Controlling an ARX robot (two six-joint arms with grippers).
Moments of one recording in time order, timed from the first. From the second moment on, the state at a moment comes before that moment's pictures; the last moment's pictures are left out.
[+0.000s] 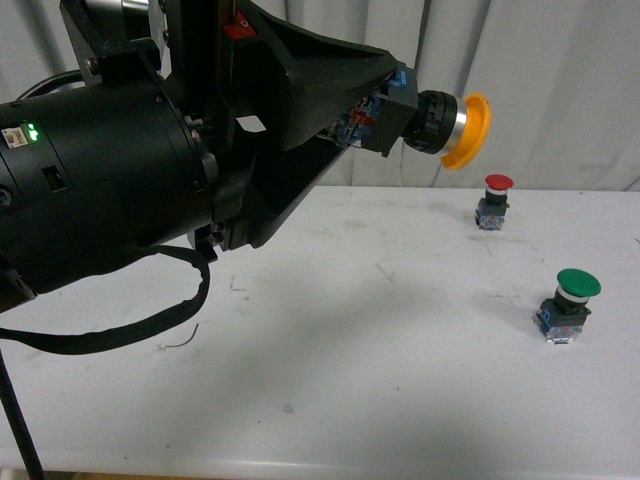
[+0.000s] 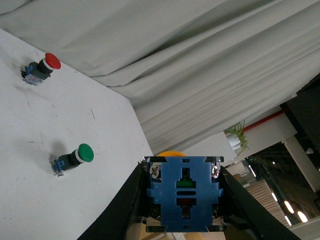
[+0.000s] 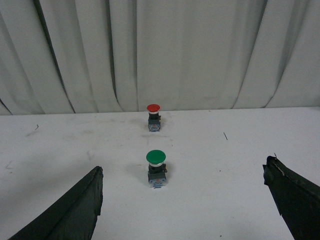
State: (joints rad) left arm -0.43 1.69 0.54 1.28 0.45 -1.06; right arm 0.00 0.00 0.01 0.00 0.00 0.00
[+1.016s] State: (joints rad) left arm -0.47 1.68 0.54 1.28 0.41 -1.03; right arm 0.04 1.36 0.59 1.07 -0.51 0.27
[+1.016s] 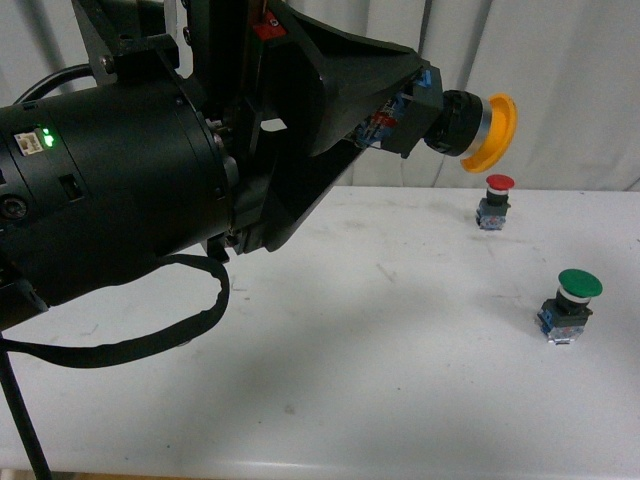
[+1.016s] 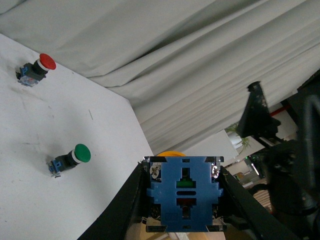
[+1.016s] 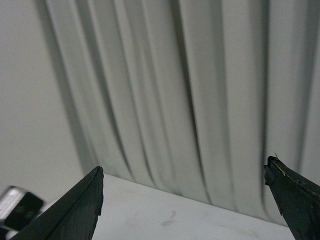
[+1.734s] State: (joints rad) left arm -0.51 1.66 0.53 1.28 0.38 -1.00; right arm -0.01 1.84 0.57 1.29 -0.80 1.64
